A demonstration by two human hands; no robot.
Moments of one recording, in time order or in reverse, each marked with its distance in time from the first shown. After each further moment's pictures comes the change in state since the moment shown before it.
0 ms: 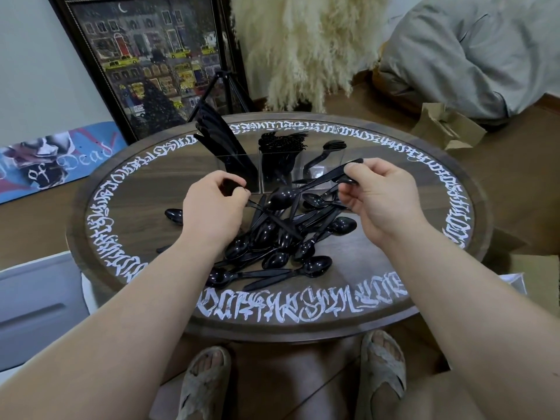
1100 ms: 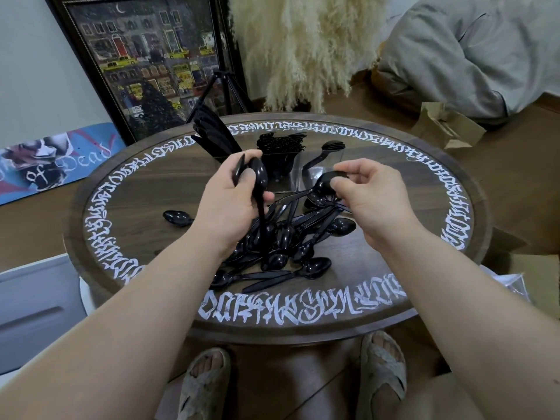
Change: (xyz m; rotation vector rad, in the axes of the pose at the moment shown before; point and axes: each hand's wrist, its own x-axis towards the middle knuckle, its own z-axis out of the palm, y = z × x) left_hand -0.009 0.022 0.007 -0.589 -0.248 -0.051; right_hand 0.003 0.006 -0.001 -0.481 -0.032 -0.141
